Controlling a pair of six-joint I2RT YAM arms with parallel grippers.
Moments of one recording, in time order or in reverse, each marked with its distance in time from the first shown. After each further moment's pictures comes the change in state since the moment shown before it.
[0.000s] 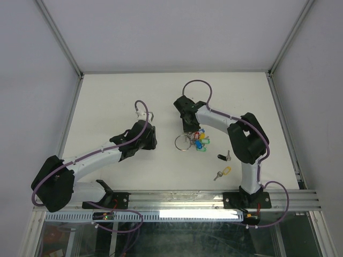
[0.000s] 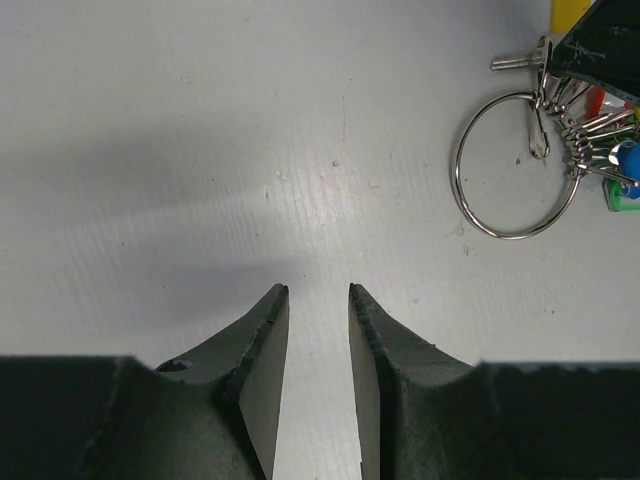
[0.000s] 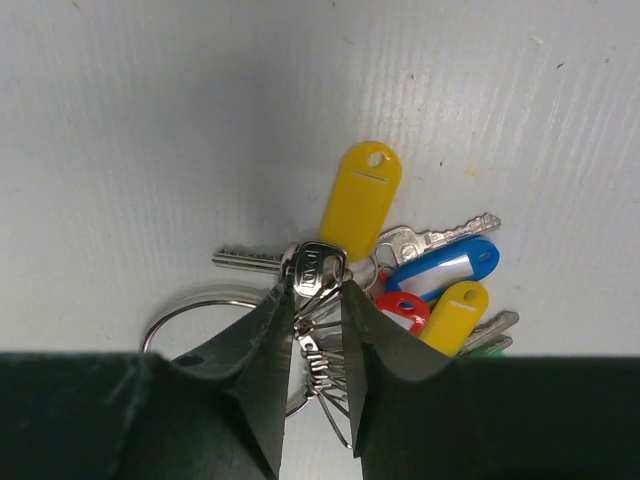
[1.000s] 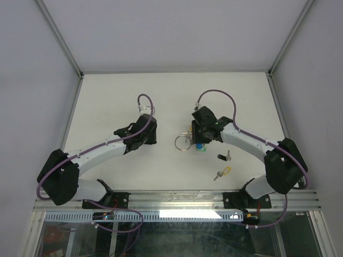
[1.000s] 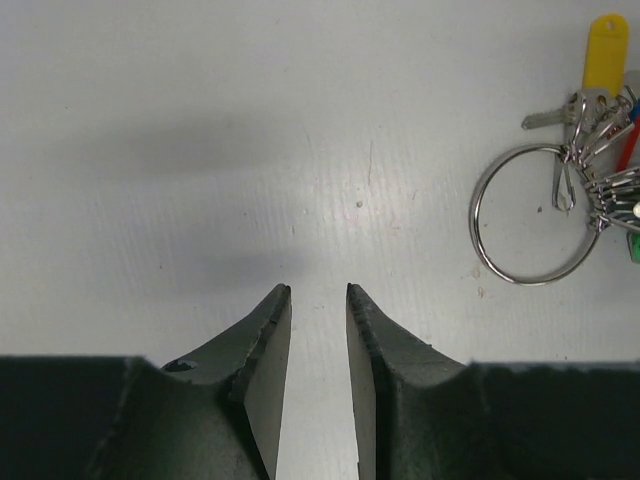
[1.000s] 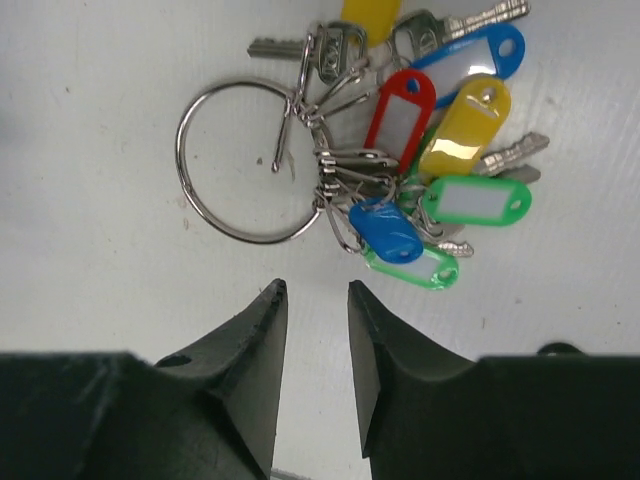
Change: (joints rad) left arm 0.001 0.106 0.155 -0.109 -0.097 0.001; right arm -0.023 -0.508 -0.455 0.130 -0.224 0.048
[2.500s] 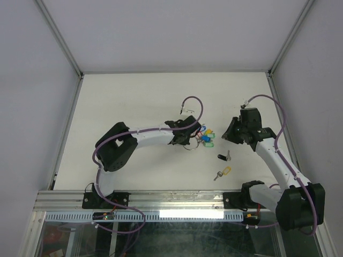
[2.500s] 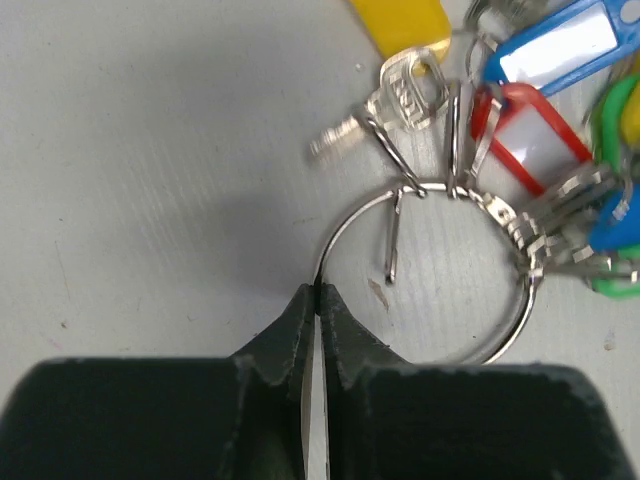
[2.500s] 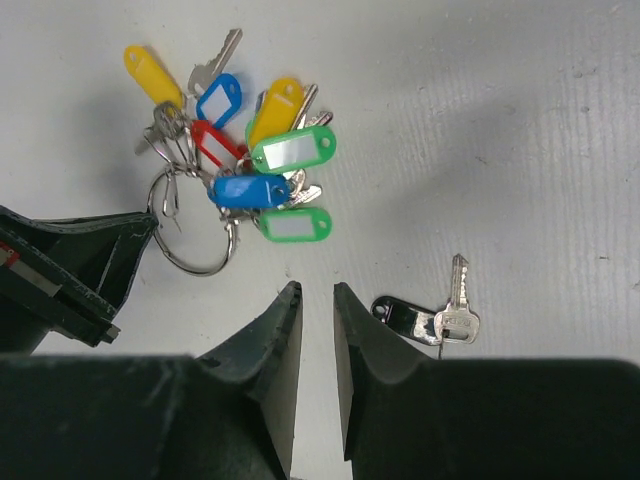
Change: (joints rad) left arm -0.238 0.629 0.515 -0.115 -0.066 -0.097; right arm -0.488 -0.364 -0.192 -0.031 -0.156 -0.023
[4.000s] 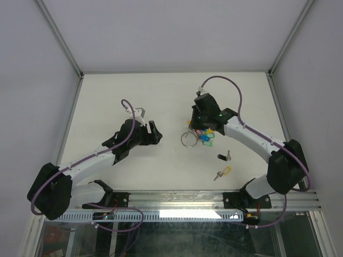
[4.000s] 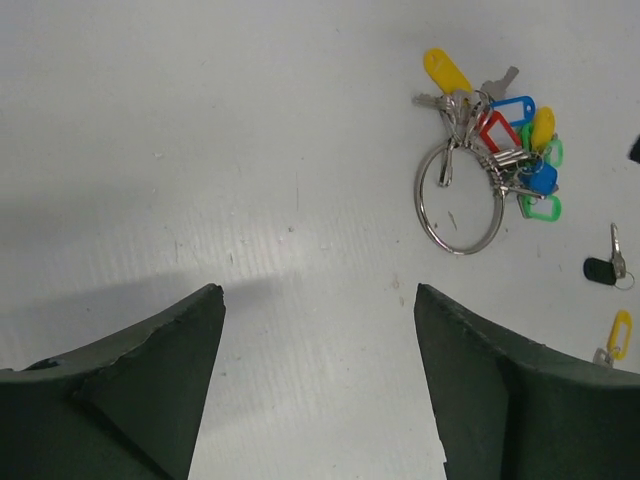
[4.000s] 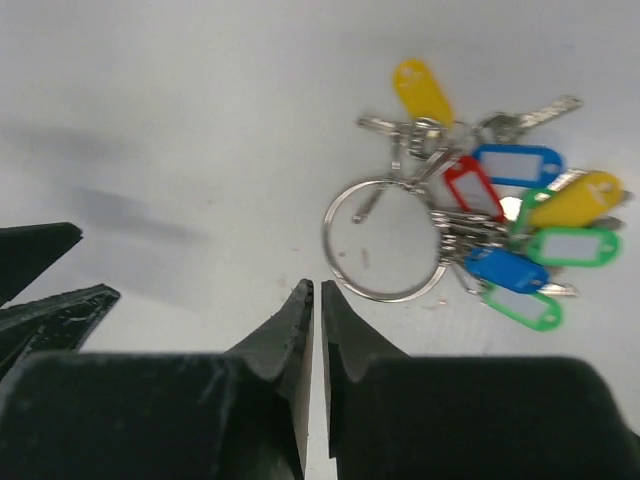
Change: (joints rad) left arm 0.370 -0.848 -0.819 0.505 0.341 0.050; right arm 0.489 0.439 0.401 0.090 0.166 0.061
